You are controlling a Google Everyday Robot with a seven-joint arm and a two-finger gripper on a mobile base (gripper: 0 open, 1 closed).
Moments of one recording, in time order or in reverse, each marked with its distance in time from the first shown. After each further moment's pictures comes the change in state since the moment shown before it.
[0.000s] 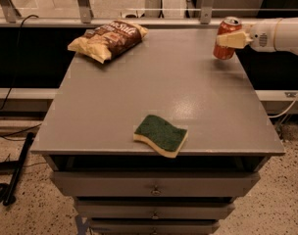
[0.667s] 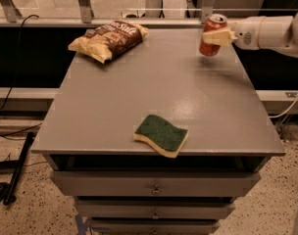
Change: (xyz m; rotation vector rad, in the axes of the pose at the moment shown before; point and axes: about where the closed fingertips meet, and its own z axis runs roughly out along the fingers) arm -0.014 0.019 0.036 -0.061 -0.049 -0.030
